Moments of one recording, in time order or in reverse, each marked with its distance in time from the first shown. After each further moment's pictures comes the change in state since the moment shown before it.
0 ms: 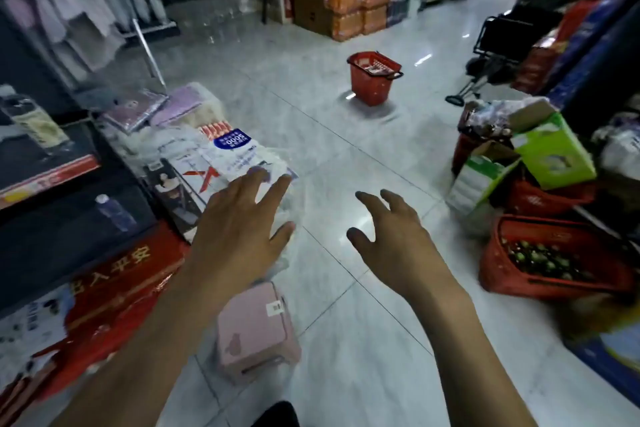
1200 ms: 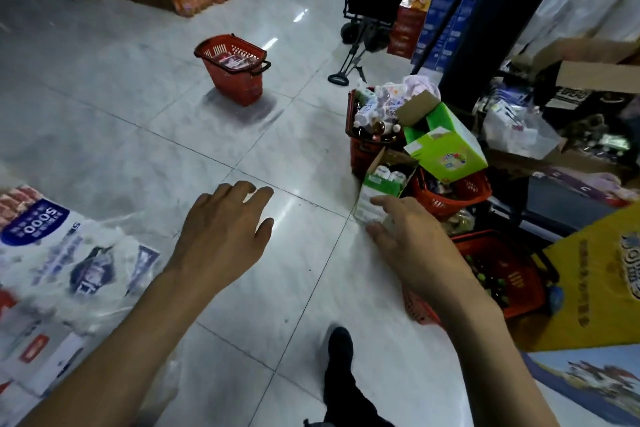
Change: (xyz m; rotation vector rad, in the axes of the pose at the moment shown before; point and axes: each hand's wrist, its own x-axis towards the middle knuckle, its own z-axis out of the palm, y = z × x) left_hand 0.550 0.196 0.244 -0.114 -0.155 0.349; right_hand 0.396 0.360 -0.151 0.063 0.141 0.374
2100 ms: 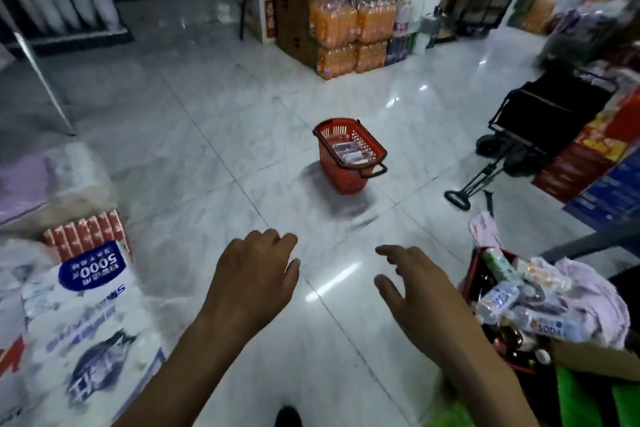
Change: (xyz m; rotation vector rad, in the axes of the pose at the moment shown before) left_hand 0.410 -0.289 0.030 0.045 0.069 -0.445; right_hand 0.570 -0.191 0.041 -0.065 -0.187 -0.395
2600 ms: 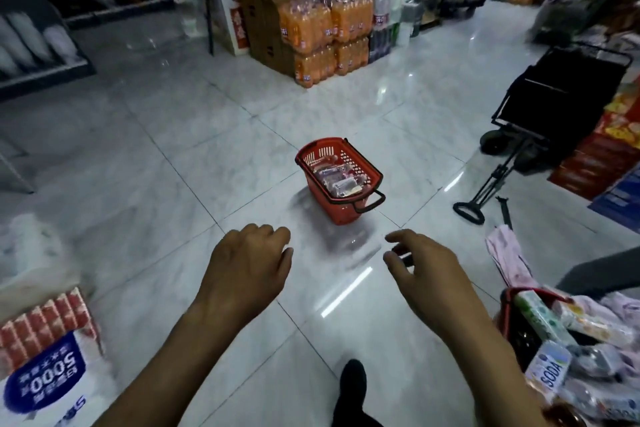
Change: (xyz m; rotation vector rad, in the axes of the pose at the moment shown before) left_hand 0.324 -0.024 0.055 0.048 0.008 0.106; right_hand 0.313 0.074 -0.038 0.157 0.098 0.155
